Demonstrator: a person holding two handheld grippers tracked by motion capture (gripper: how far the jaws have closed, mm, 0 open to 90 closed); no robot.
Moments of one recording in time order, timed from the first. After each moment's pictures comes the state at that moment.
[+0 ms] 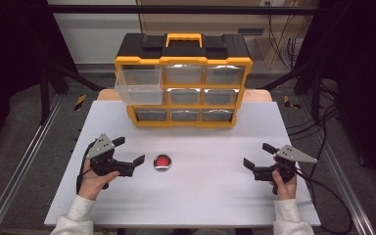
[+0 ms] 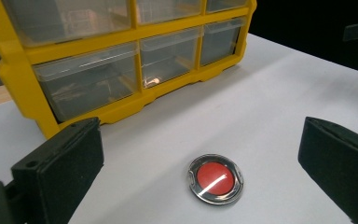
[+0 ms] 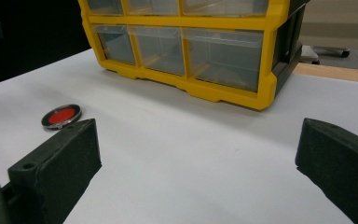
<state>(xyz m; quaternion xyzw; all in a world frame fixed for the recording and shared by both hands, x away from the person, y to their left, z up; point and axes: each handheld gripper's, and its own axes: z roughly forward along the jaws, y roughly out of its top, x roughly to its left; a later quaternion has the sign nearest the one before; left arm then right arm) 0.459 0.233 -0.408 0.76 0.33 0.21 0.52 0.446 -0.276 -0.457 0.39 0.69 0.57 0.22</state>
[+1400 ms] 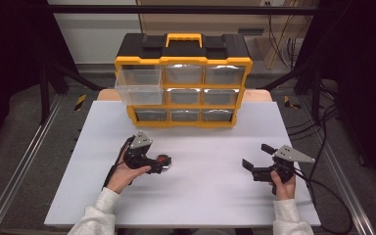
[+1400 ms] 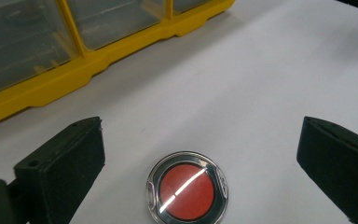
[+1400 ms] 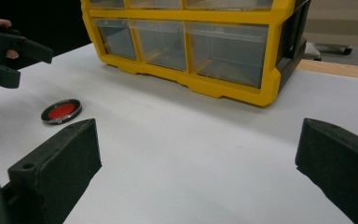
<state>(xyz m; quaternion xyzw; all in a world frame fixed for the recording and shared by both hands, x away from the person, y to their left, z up) 0.496 0.161 -0.442 0.82 0.33 0.16 0.43 0.447 -0.274 -0.459 0.39 0.70 0.56 0.22</state>
